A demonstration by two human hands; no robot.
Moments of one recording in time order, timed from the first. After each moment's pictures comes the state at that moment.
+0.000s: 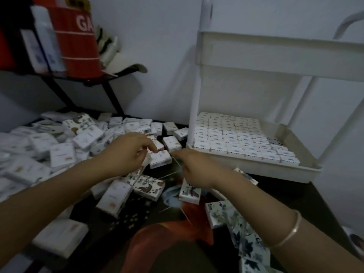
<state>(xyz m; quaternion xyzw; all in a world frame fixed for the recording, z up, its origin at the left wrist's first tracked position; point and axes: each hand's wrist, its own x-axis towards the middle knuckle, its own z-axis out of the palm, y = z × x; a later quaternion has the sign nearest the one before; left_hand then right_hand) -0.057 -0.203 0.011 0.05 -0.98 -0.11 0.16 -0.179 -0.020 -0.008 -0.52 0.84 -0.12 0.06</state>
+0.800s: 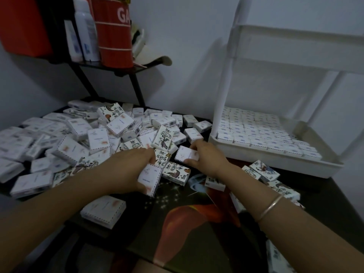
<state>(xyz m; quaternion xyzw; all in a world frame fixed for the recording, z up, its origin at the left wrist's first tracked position) 0.022 -0.216 -0.011 0.09 -1.00 -0.02 0.00 -0.179 -0.062 -0.049 -0.44 0.89 -0.14 0.00</state>
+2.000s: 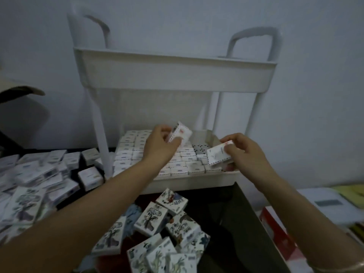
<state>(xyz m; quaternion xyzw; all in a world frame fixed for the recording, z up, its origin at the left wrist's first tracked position) -0.271 -0.017 0.026 0.07 -0.78 -0.58 0.22 -0.266 0.200 0.041 -0.12 0.81 -0.57 -0.06</state>
